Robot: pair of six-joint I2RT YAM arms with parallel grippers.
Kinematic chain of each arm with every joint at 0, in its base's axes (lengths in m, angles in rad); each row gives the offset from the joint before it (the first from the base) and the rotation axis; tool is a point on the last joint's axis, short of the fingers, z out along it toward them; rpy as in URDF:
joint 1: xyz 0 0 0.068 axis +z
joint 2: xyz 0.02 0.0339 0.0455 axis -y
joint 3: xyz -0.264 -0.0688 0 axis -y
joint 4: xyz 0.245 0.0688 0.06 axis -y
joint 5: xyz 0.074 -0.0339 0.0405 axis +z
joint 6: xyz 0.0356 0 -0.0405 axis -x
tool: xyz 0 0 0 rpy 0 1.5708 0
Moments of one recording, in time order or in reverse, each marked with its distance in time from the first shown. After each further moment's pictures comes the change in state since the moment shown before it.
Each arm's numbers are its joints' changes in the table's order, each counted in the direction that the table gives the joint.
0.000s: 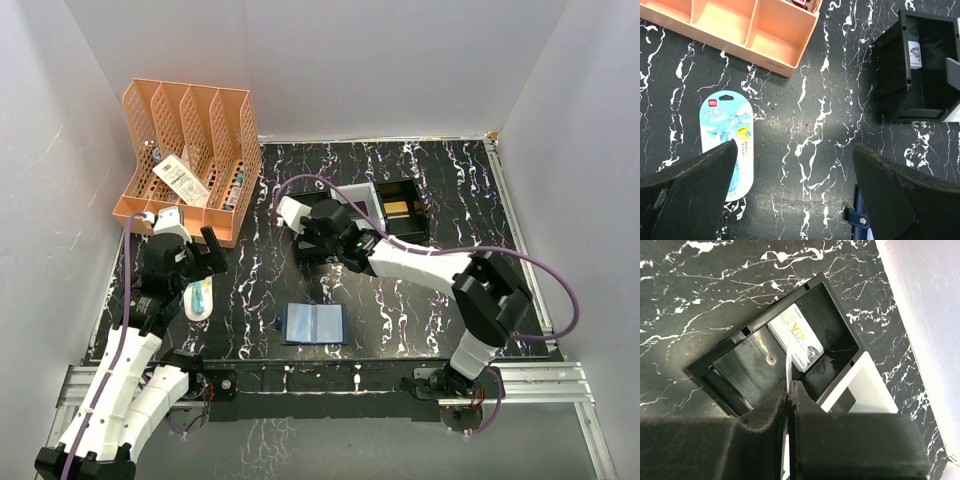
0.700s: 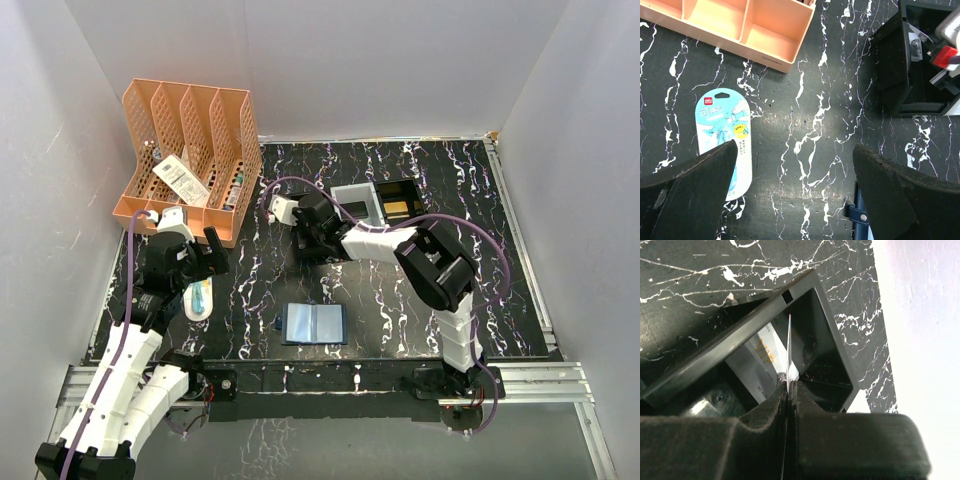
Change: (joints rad) left arm 0.000 -0.011 -0.001 0.001 -0.023 -0.010; right arm -0.079 -0.375 0.180 0.163 -0.066 0.240
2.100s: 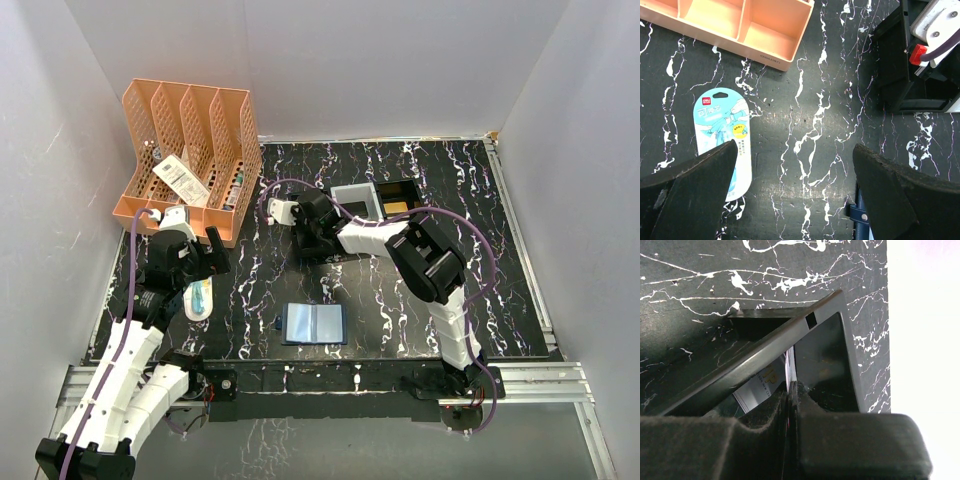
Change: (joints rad) left arm 0.000 -0.020 0.000 0.007 -0.011 -0.009; right arm -0.039 -0.111 0.094 -0.013 0.089 0.122
